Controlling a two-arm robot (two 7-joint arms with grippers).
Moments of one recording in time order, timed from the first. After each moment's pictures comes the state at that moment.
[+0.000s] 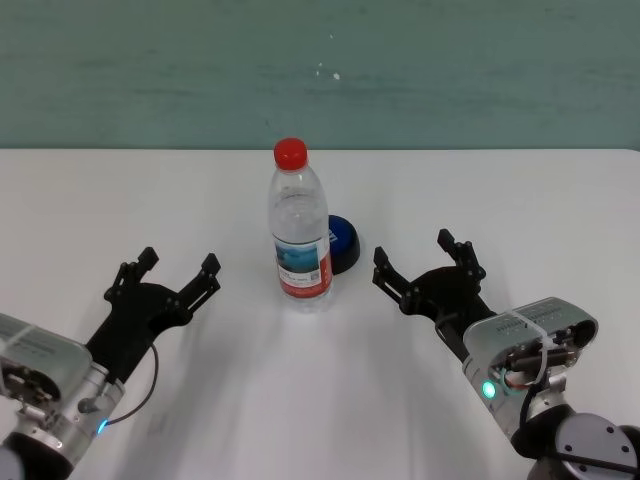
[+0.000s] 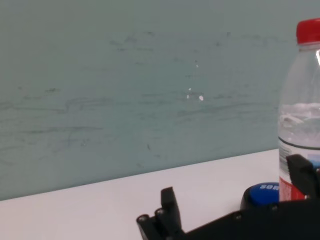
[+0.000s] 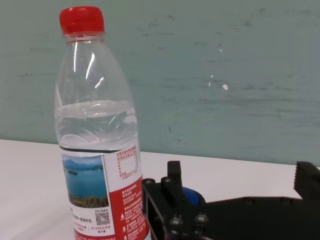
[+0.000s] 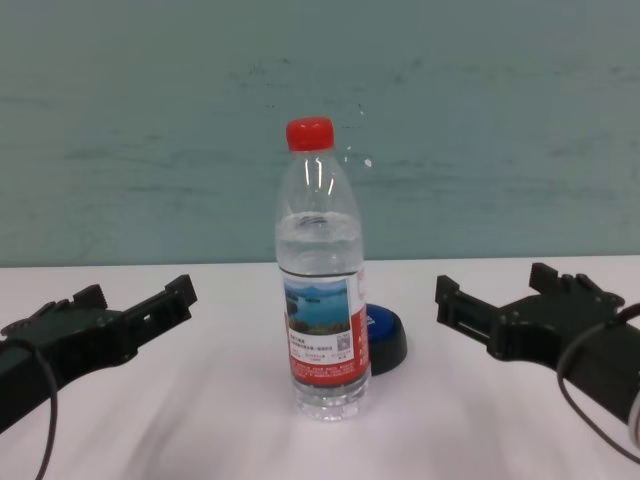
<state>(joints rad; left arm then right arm) 0.11 0.27 0.11 -1.63 -0.21 -0.13 -0.26 -0.05 0.10 -0.24 -1.64 0.11 -0.07 0.13</state>
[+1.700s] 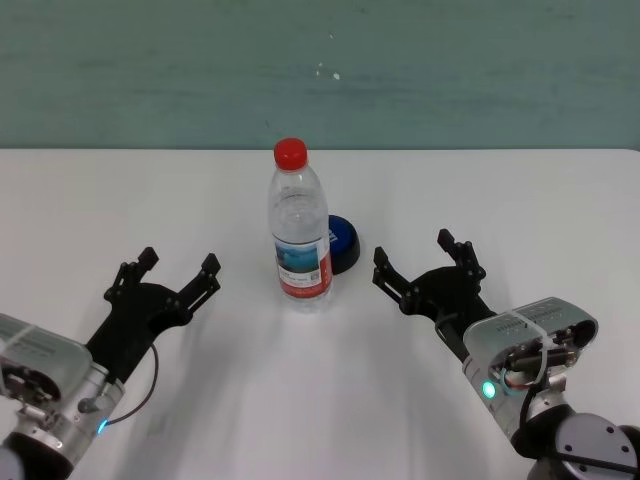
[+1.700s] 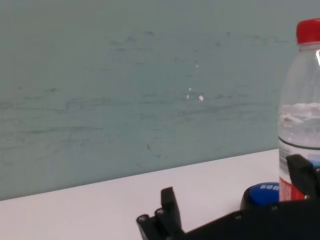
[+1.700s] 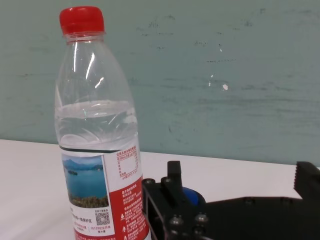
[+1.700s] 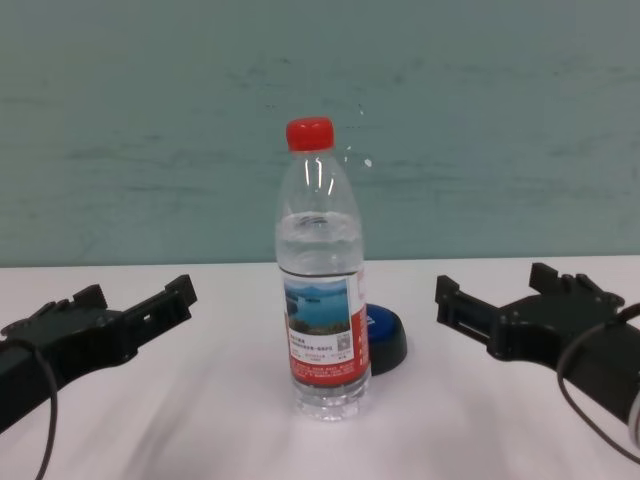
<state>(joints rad) 0.11 0.27 0.11 -1.63 -0.21 -0.13 -0.26 -0.05 0.10 -0.24 -1.64 0.11 -0.07 0.13</state>
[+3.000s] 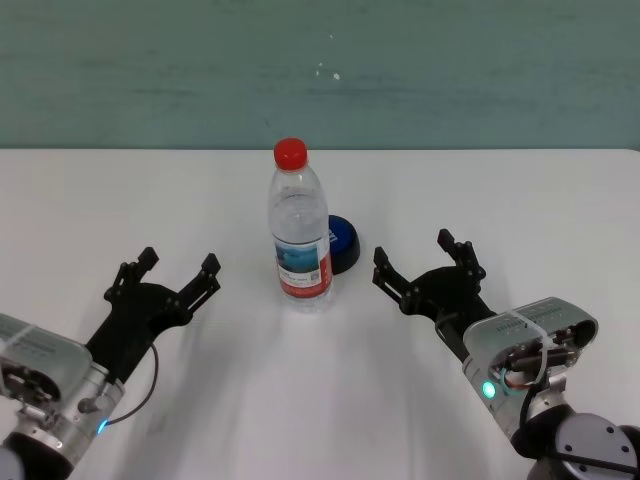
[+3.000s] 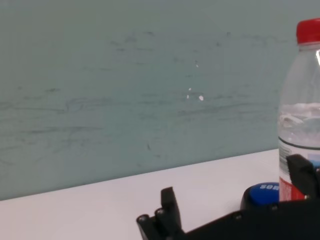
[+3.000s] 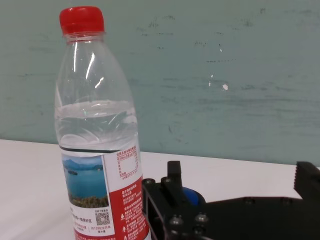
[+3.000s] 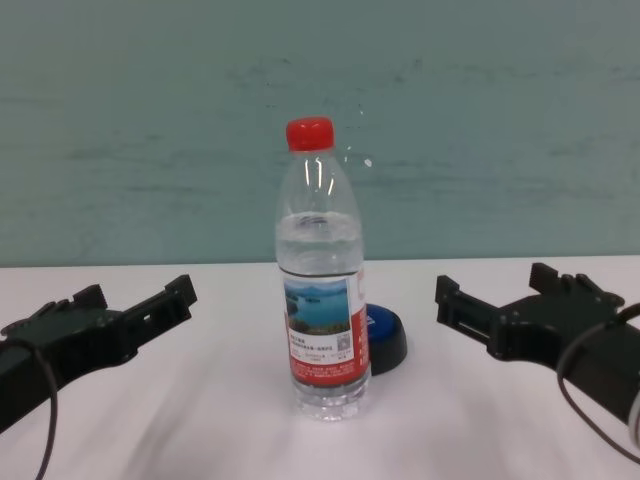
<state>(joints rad) 0.11 0.27 0.11 -1.63 -0.21 -0.13 -0.26 -0.05 0.10 -0.24 -1.64 0.11 -0.07 0.13</state>
